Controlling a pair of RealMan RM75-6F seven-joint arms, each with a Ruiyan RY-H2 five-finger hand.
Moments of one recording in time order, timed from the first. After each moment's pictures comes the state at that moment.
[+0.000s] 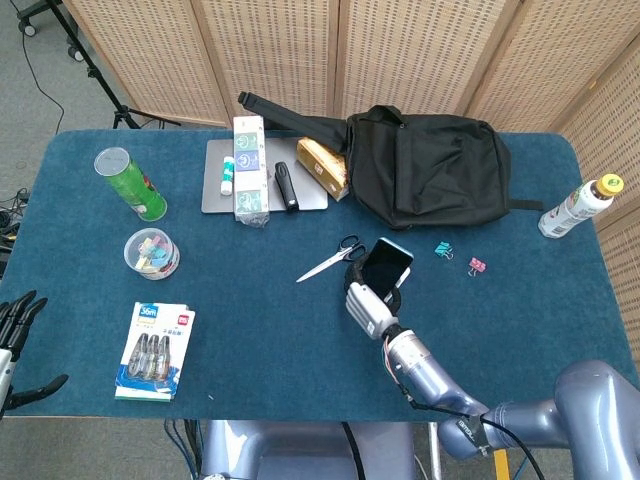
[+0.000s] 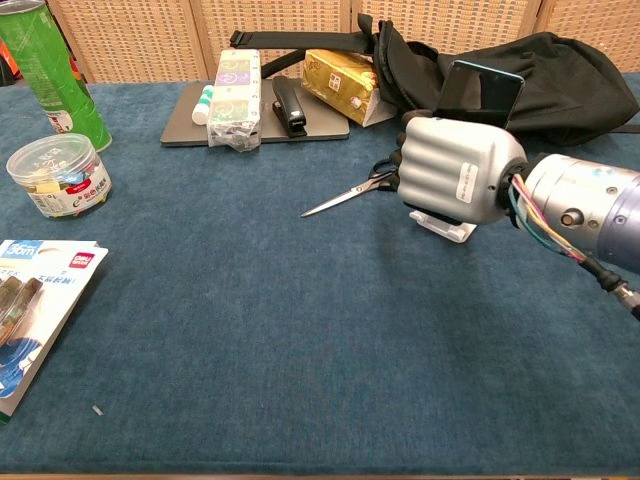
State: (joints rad) left arm 0.00 -1.03 0.05 -1.67 1.66 1.60 -0.16; right arm 0.96 -1.60 -0.08 -1.58 -1.01 1.17 -1.81
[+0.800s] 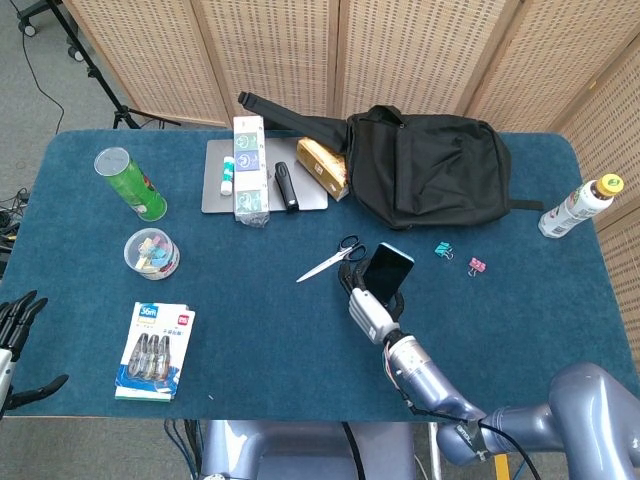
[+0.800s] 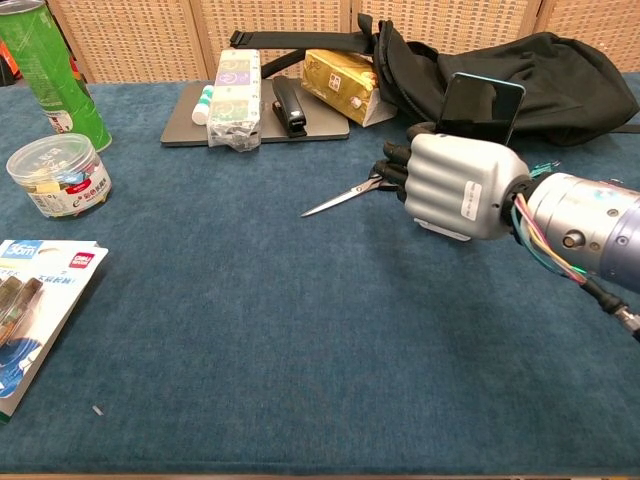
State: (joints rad) left arm 0.00 -1.03 0.05 -1.67 1.66 1.60 -0.16; right arm 0.95 -1.63 -0.11 -1.57 -0.98 1.20 -1.86
